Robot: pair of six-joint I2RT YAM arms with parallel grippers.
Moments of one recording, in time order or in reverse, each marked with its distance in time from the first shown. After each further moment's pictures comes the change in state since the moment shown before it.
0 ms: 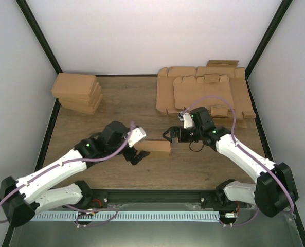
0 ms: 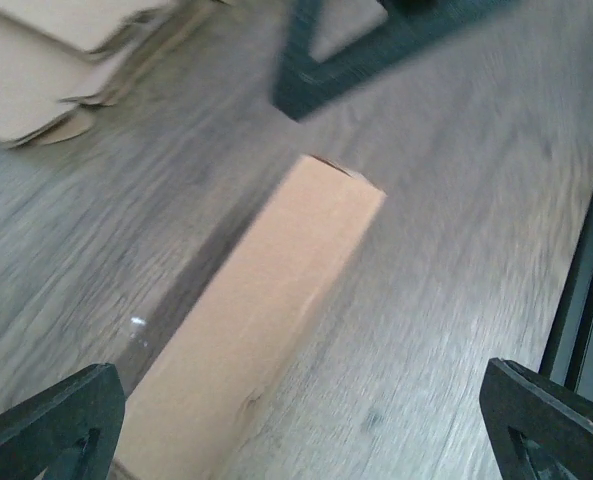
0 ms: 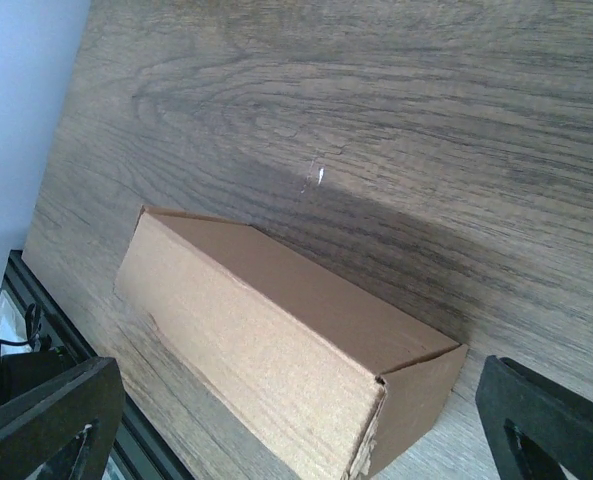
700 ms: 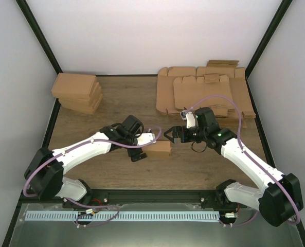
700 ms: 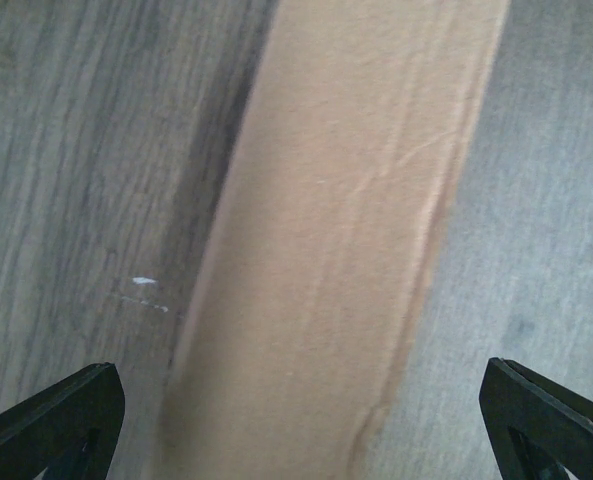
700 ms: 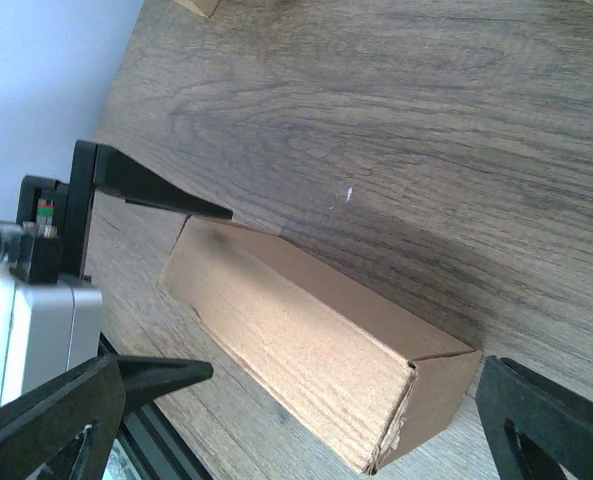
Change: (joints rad) left arm 0.038 0.428 0.126 -0.111 0.004 0.520; right arm 0.000 -0.105 0.002 -0.030 -0.002 -0.011
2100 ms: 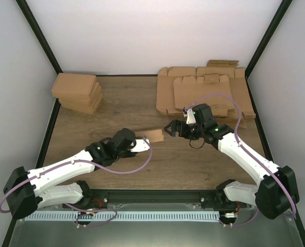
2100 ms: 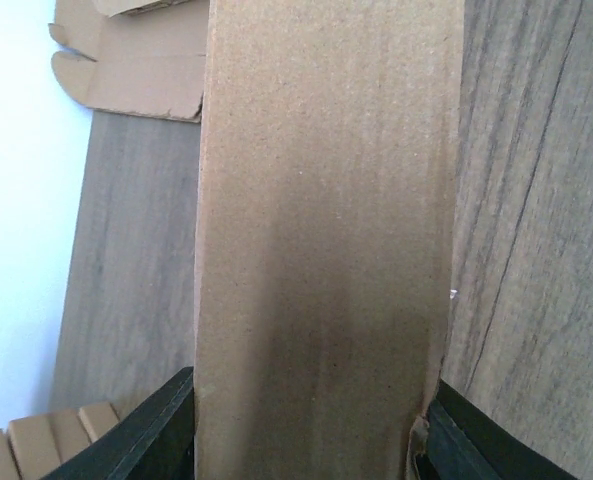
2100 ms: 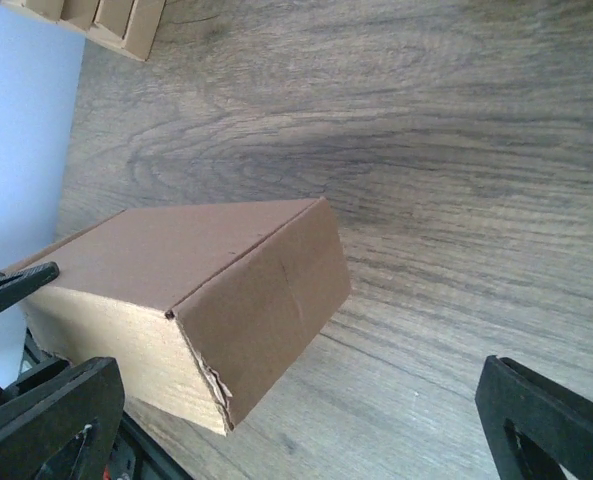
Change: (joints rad) left arm -0.145 -0.303 -0.192 0.180 -0.496 0.163; right arm -0.008 0.077 0.059 -0.025 0.088 0.147
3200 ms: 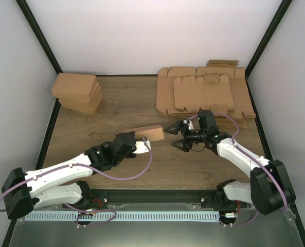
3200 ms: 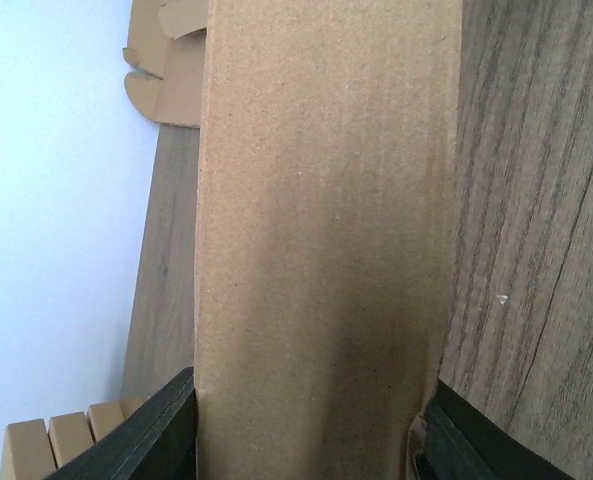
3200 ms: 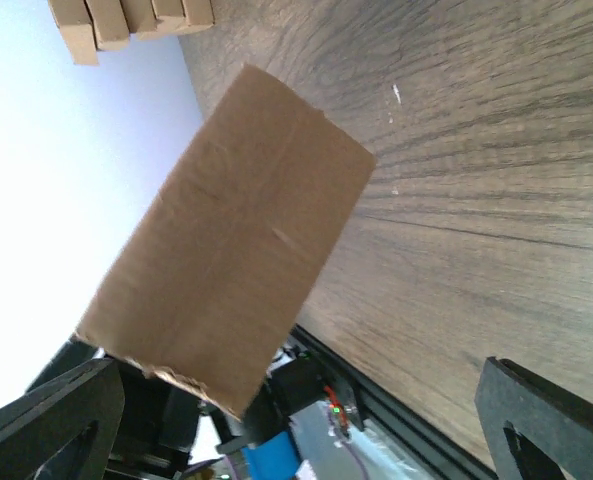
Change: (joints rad) left arm -0.072 -0.042 -0.028 0.066 -0.153 0.040; right arm -0.101 0.030 -0.224 0.326 -0.409 0.530
